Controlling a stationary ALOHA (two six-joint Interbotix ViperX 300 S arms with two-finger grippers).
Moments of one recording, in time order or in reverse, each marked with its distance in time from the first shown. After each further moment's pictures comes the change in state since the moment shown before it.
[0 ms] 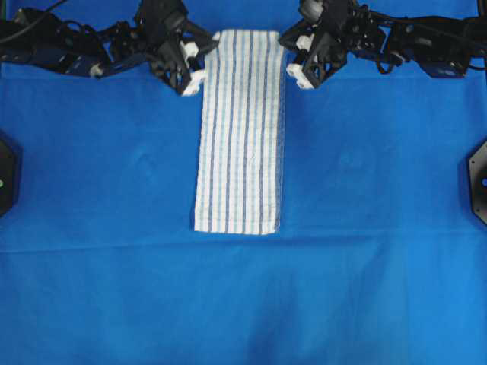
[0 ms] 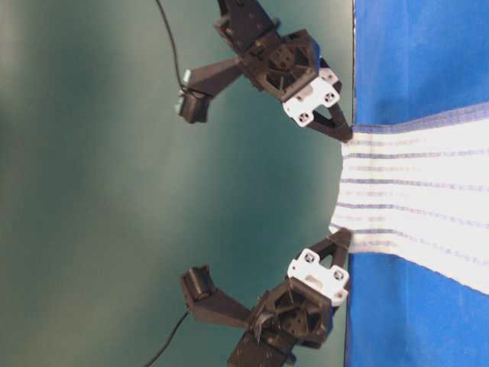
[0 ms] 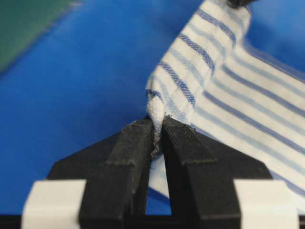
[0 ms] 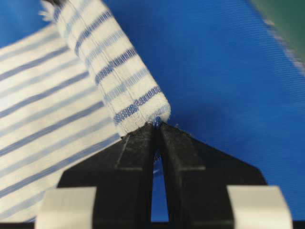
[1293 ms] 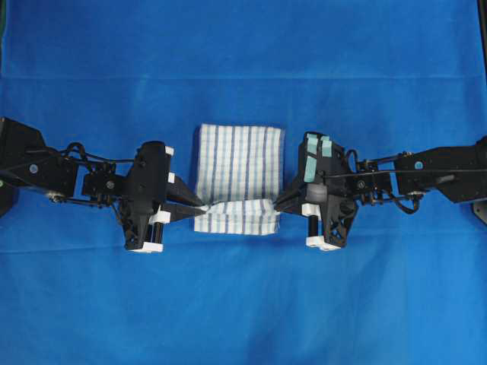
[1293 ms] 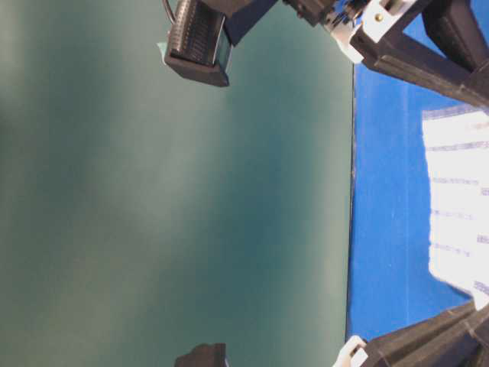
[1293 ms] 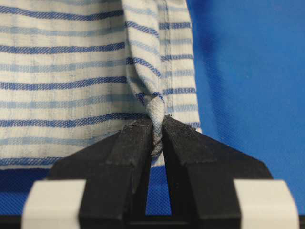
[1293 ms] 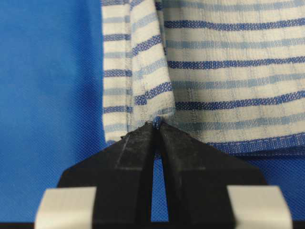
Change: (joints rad) left arm -0.592 -0.129 0.199 0.000 0.020 -0.029; right arm 0.615 -0.081 0.146 0.186 0.017 0.015
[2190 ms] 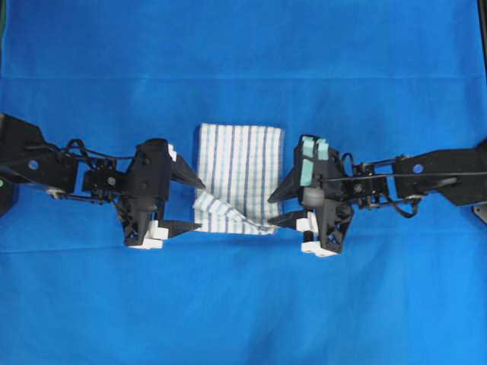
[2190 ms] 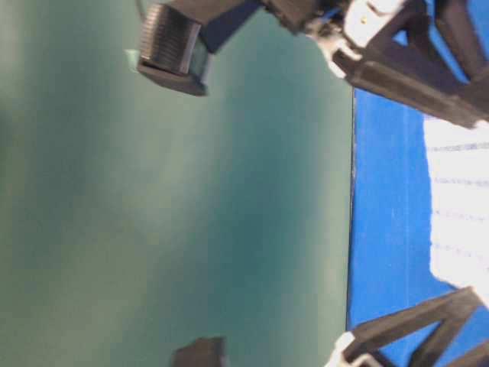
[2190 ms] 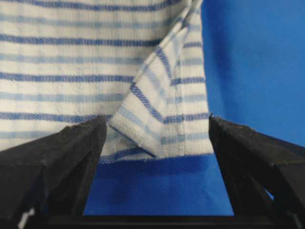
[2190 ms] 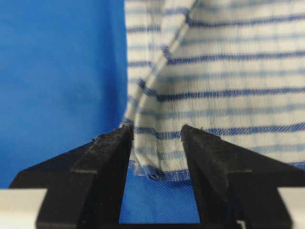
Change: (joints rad) left arm 0.015 -0.046 -0.011 0.000 0.080 0.020; right arm 0.021 -0.048 -0.043 0.017 0.038 -0.008
